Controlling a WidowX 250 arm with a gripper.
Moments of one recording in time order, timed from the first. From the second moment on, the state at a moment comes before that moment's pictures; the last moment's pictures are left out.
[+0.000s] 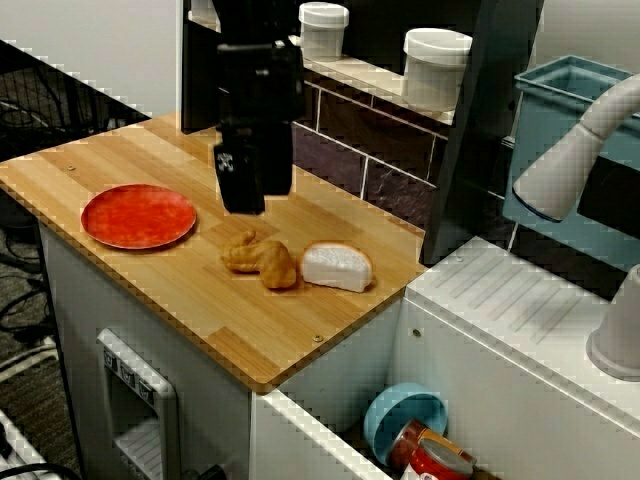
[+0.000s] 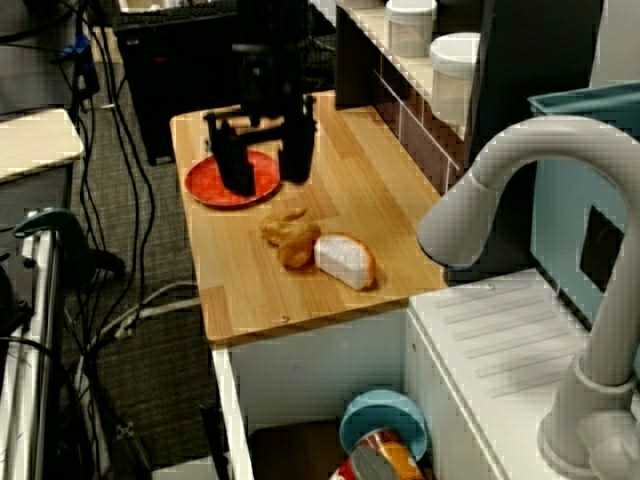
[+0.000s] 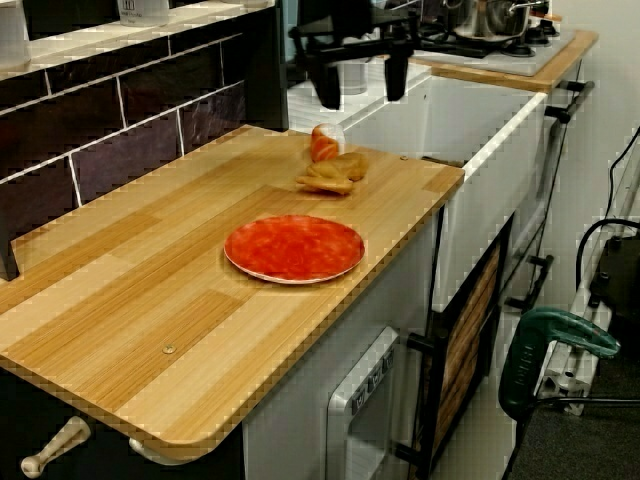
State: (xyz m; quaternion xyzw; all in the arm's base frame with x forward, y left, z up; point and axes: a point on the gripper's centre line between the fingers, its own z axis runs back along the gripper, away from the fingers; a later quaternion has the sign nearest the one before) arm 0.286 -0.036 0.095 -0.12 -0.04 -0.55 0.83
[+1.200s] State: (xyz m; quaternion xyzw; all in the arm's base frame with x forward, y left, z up) arm 0.320 -0.028 0.059 -0.09 0.04 -0.73 0.68
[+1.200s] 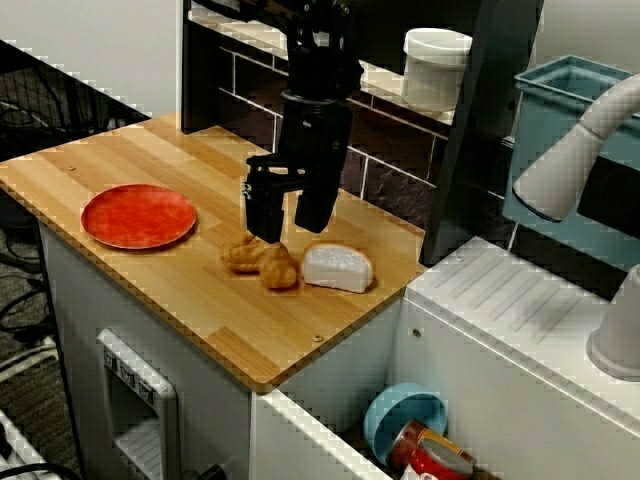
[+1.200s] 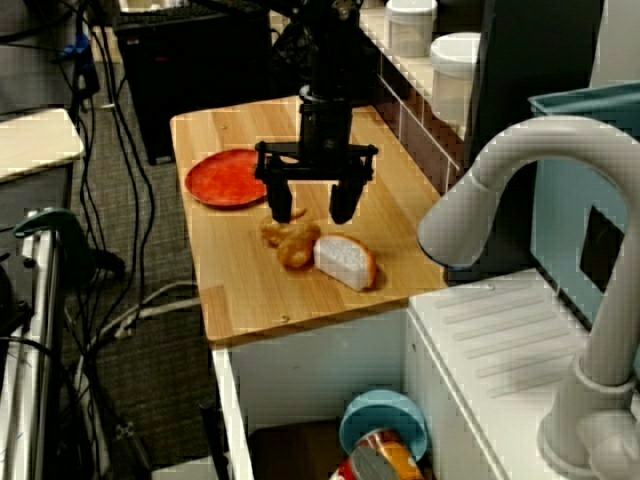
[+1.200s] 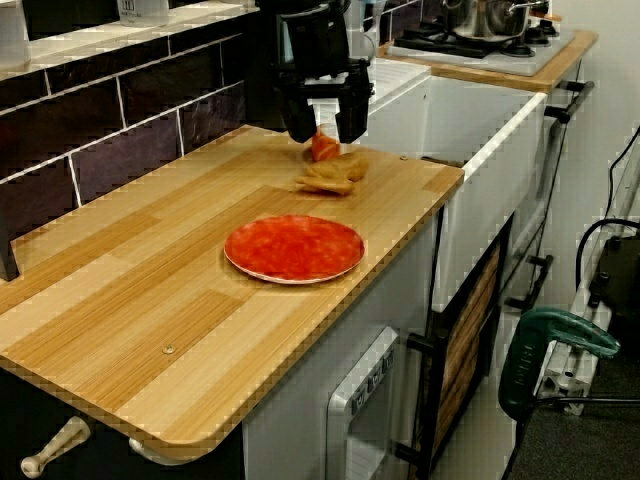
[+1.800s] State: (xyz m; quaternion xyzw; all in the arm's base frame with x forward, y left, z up) arm 0.315 -0.027 0.054 -0.09 0.05 -0.70 0.71
